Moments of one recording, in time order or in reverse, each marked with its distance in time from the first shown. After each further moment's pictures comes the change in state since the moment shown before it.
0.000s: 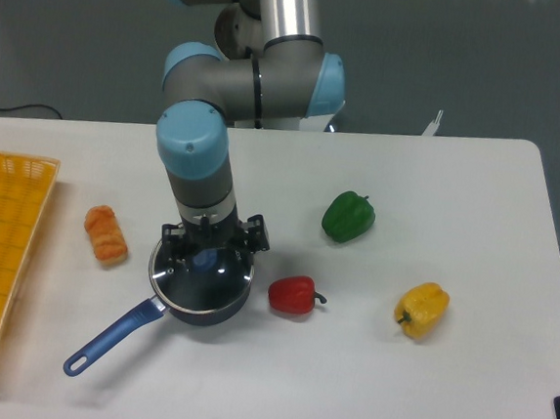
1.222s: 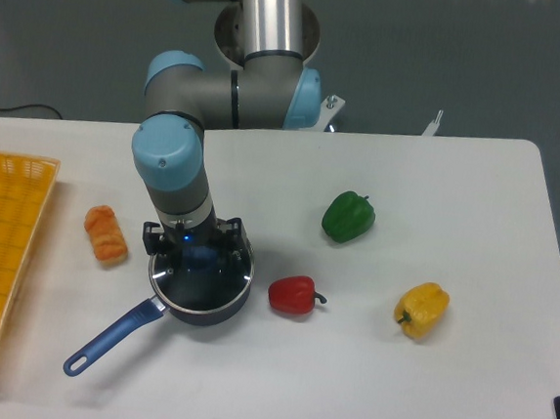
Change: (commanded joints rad) arm -0.029 -0.018 -0.037 -0.011 0.000 0.023
